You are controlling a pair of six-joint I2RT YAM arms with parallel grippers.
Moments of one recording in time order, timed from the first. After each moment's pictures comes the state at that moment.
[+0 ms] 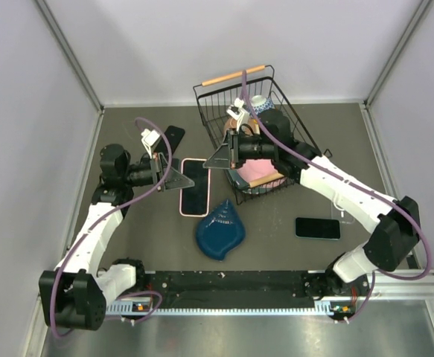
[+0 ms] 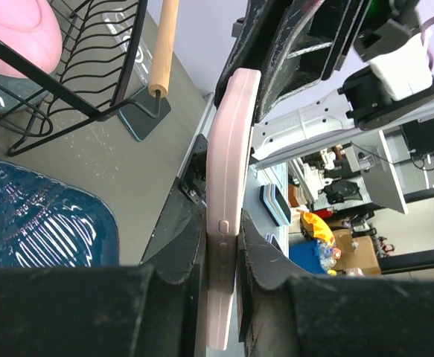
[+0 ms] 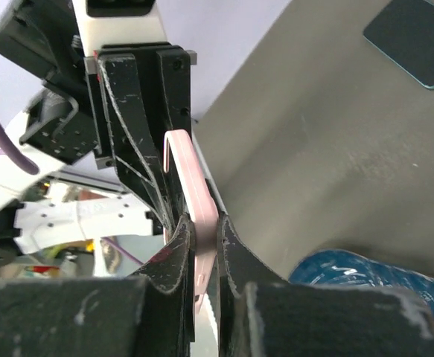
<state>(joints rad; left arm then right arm) -0.07 1.04 0.73 0.15 1.29 -0.85 0.71 1.49 1.31 -0.08 -0.67 0.70</state>
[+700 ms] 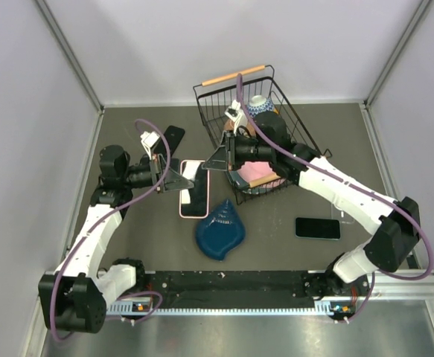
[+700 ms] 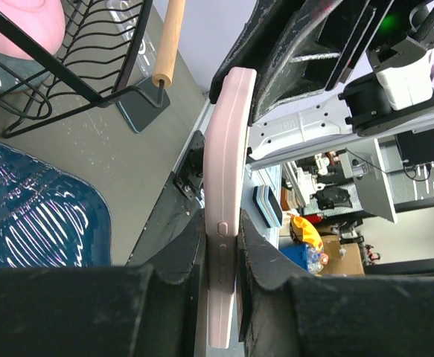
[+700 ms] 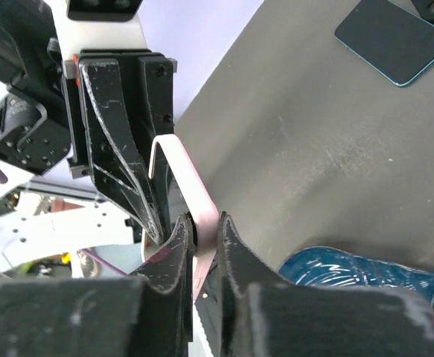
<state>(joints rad) -0.07 1.02 0.74 0.04 1.28 -0.83 0.76 1.49 1.36 -0.20 -0.53 0.61</state>
